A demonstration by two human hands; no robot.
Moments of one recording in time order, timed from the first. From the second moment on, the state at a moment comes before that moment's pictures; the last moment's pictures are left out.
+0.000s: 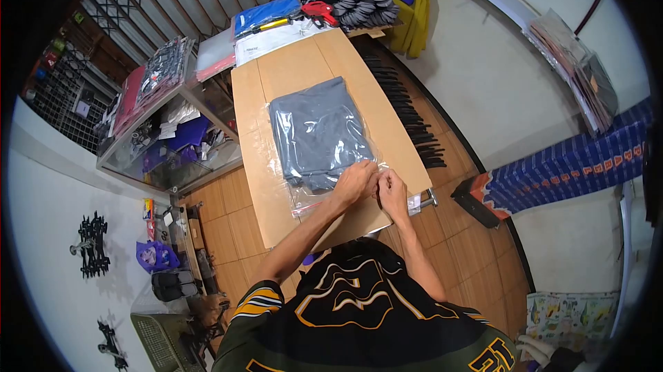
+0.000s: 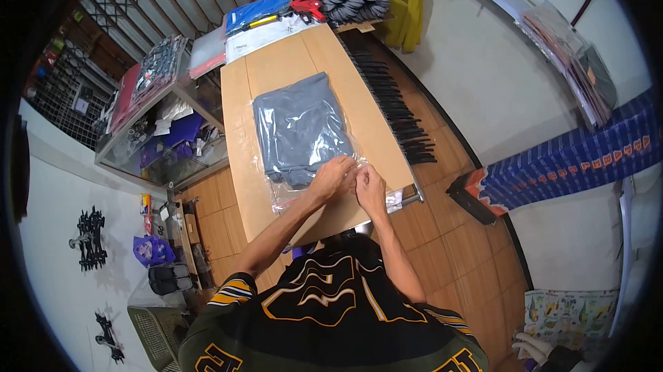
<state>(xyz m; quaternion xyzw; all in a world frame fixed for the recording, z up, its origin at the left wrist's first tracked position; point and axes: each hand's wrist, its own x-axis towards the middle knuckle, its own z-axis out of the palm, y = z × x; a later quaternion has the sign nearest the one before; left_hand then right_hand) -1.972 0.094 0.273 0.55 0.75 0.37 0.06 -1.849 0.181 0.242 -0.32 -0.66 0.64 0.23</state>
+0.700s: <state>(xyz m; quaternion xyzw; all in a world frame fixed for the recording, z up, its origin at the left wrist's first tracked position) -1.972 0.054 0.270 0.53 0.77 0.34 0.10 -1.848 0.152 0.252 -0.37 -0.75 0.47 0.30</state>
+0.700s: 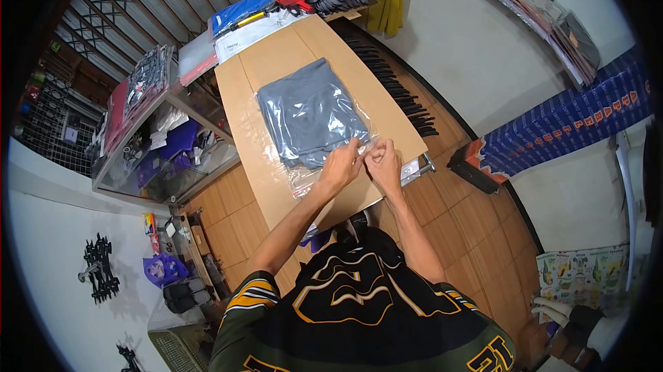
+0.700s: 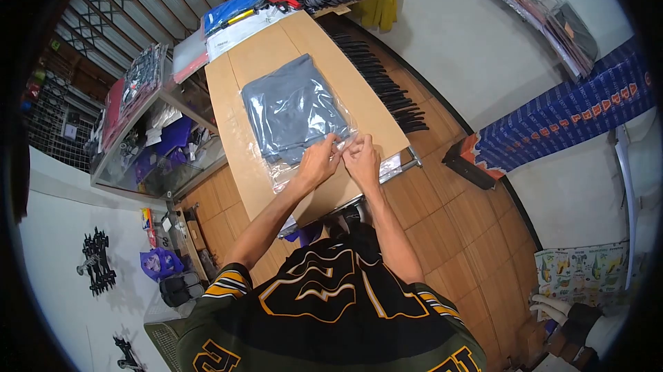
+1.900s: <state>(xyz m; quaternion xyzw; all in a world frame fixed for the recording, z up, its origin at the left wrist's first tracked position) -1.980 -0.022 0.293 0.48 0.77 0.43 0.05 -1.856 0.109 0.247 -0.38 -0.77 0.37 0.34</state>
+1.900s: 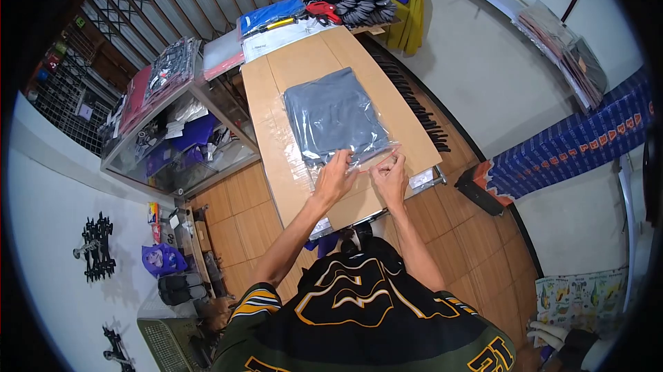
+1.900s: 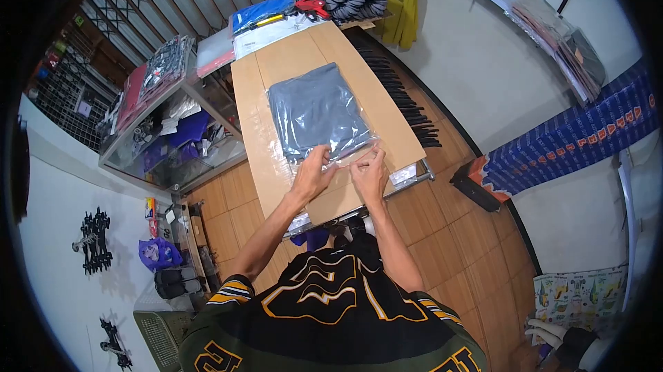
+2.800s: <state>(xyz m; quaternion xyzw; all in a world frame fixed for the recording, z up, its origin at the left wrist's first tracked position) -1.979 -0.060 0.275 0.42 0.79 0.43 0.10 -1.855 0.100 0.250 -0.37 -0.76 0.44 0.31</state>
